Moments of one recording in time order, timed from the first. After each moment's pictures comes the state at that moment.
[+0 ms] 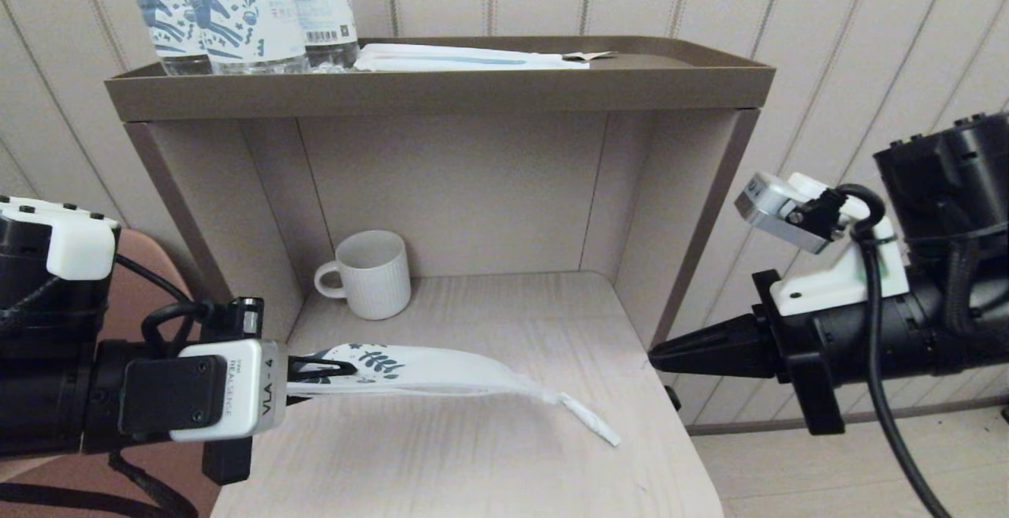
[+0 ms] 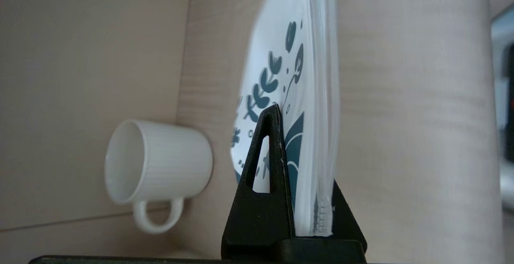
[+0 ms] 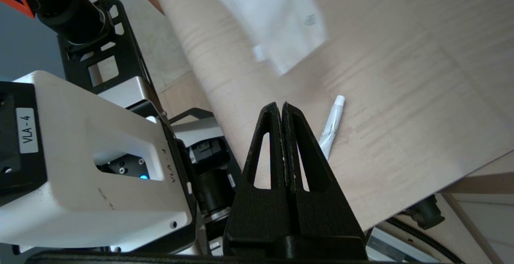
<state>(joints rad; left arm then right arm) -0.44 1.31 -0.73 -0.05 -0.45 1.13 0.43 1.42 -1.07 0.26 0.65 -0.28</state>
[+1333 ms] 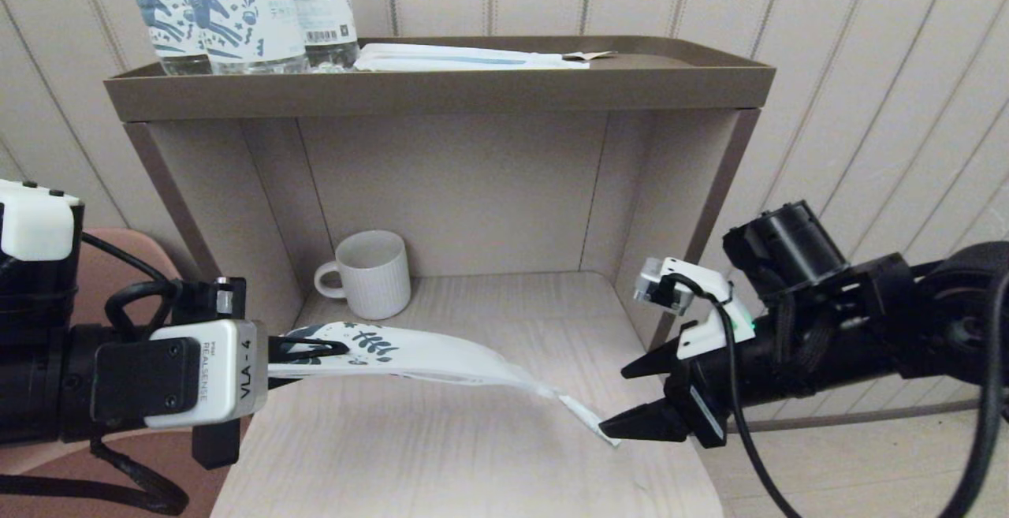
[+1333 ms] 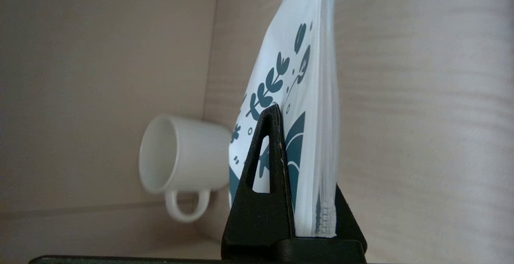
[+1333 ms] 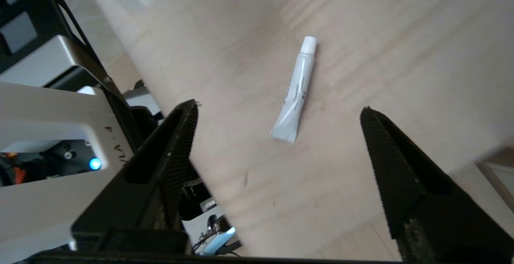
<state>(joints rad) -0.42 1.28 -0.76 -0.05 -0.45 1.12 0.45 1.65 -1.00 0.17 0.50 -0.31</state>
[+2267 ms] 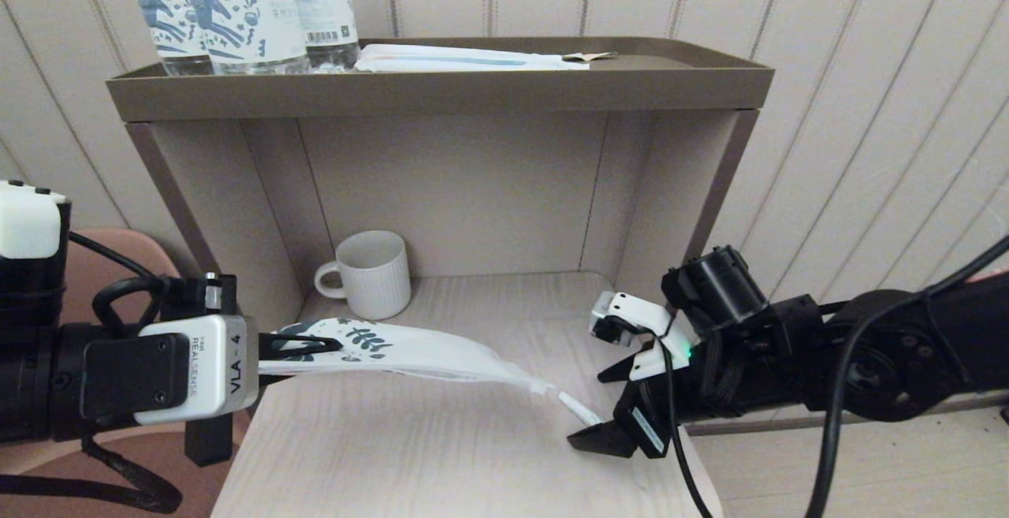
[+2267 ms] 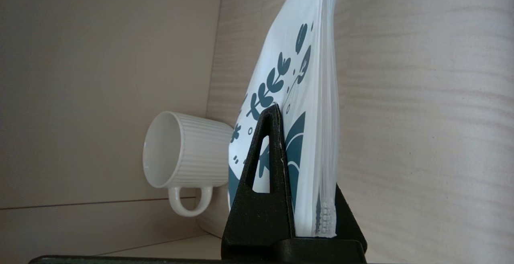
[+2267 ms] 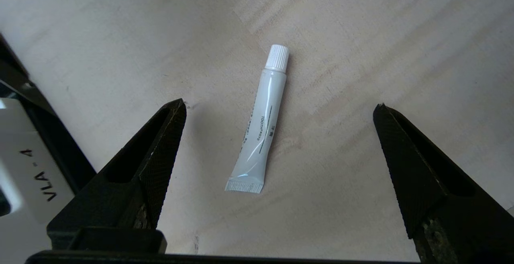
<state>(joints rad) -0.41 1.27 -0.75 -0.05 -0.45 1.12 0.51 1.80 -0.93 -0.02 0.35 -0.31</state>
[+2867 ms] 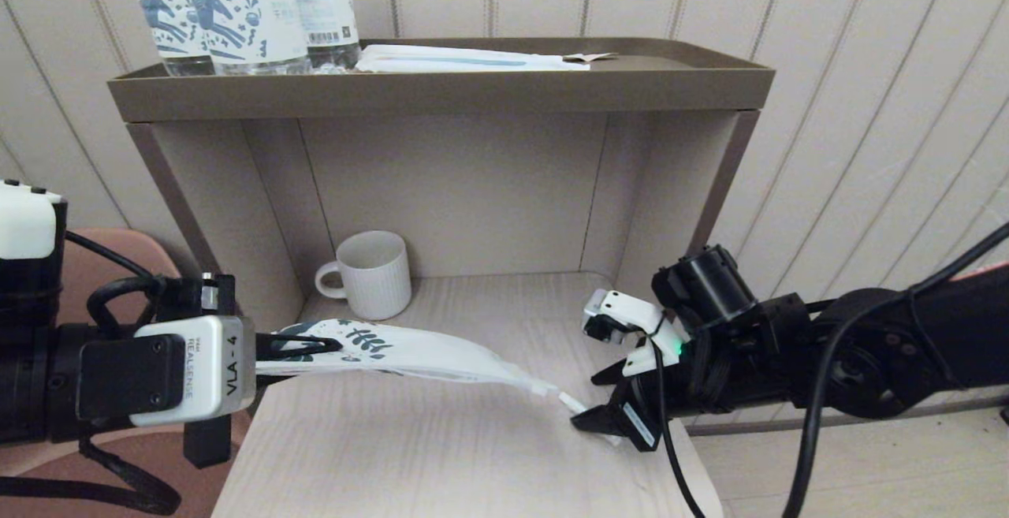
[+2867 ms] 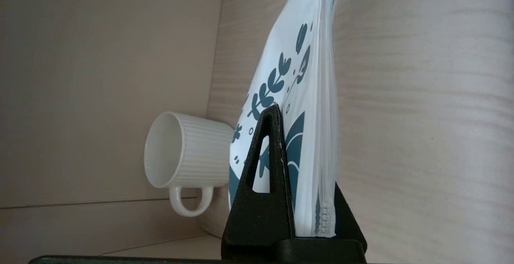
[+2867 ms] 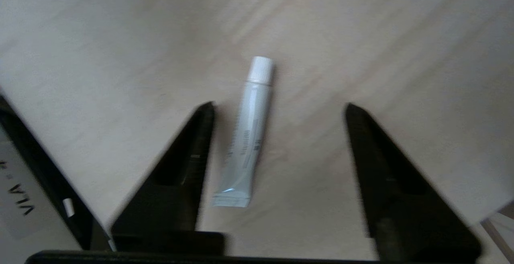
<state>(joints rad) -0.41 1.26 -0.75 -0.05 -0.45 1.12 0.52 1.82 -0.92 -0.02 0.29 -0.31</state>
